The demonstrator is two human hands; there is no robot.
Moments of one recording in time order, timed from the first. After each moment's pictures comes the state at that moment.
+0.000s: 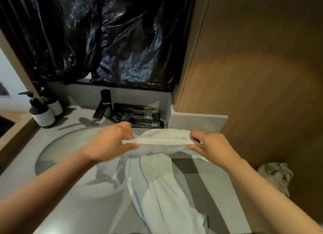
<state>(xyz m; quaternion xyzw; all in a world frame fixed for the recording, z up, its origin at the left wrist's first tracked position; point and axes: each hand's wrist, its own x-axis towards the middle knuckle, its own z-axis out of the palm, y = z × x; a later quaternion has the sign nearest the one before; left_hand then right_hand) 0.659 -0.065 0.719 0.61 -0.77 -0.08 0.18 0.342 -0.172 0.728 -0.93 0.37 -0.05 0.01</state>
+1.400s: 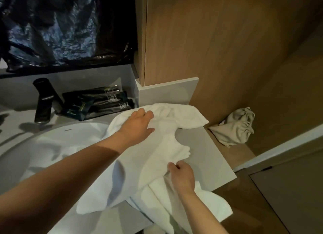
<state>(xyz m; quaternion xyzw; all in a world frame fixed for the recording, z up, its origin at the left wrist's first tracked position) 0.553 -0.177 0.629 0.58 -0.80 -0.14 0.07 0.388 -0.051 0.594 -0.38 0.78 -0.25 0.42</state>
